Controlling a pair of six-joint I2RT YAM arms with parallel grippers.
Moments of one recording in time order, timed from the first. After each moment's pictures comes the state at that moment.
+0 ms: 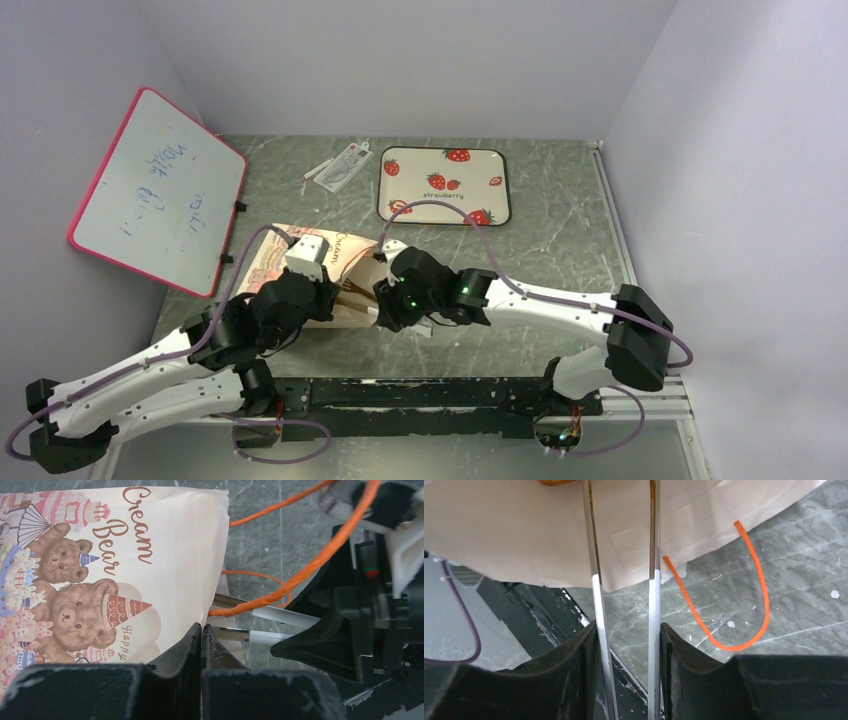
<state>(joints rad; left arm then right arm) -1.08 0.64 0.73 -0.64 -0.56 -0.59 1.13 1.40 0.97 -0.33 -0.04 0.41</state>
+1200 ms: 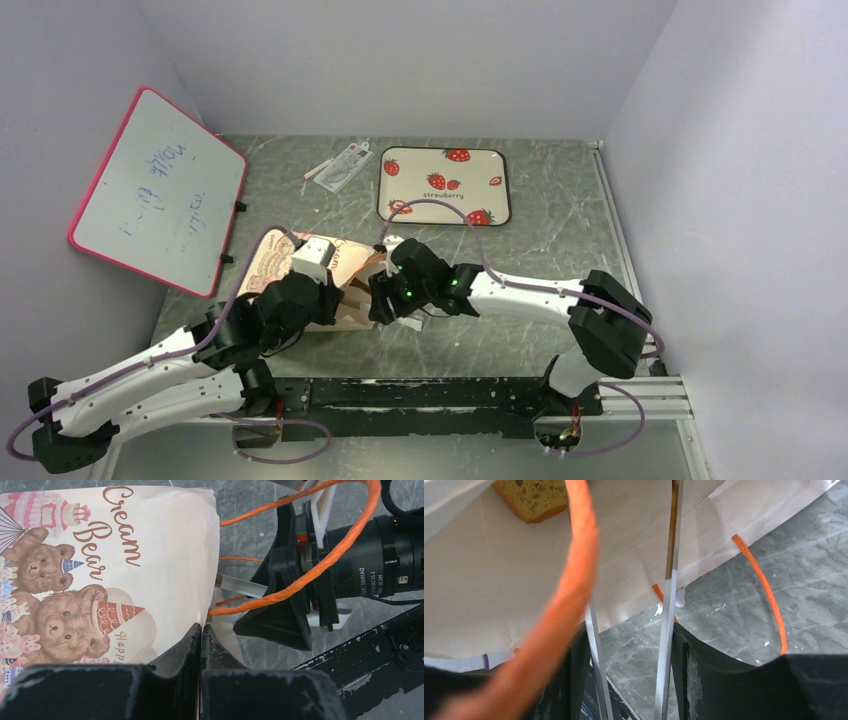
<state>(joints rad) -1.08 0.66 0.71 -0.64 -0.50 -0.58 1.03 1.54 0.92 -0.12 -0.16 0.46</state>
